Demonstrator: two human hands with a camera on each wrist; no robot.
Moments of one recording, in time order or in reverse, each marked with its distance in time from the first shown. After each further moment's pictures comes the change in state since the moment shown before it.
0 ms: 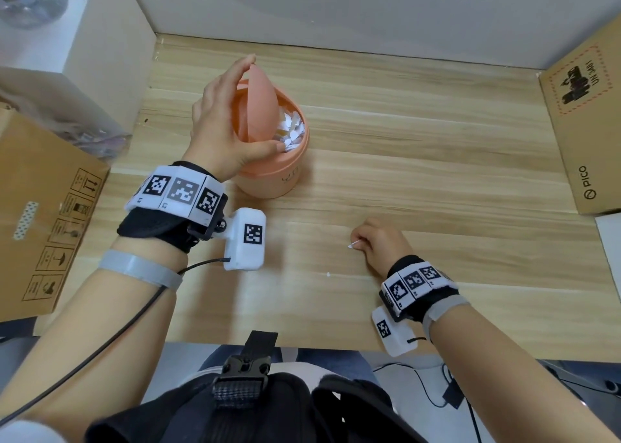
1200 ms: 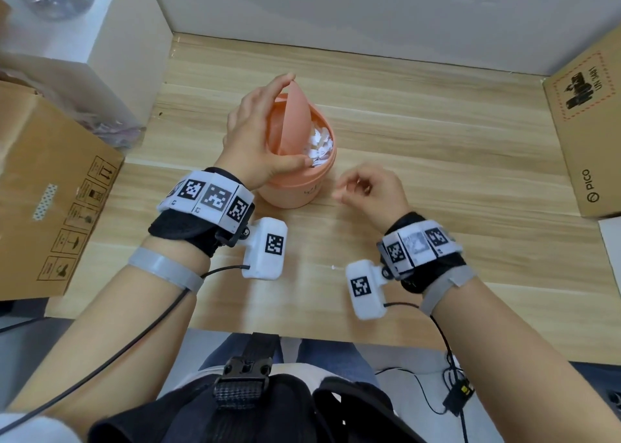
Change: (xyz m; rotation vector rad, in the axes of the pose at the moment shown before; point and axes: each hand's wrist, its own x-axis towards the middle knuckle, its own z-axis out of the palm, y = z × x) left_hand -0.019 0.005 0.018 0.014 -0.061 0.034; right_hand 0.024 -0.068 -0.047 0.553 0.262 -0.087
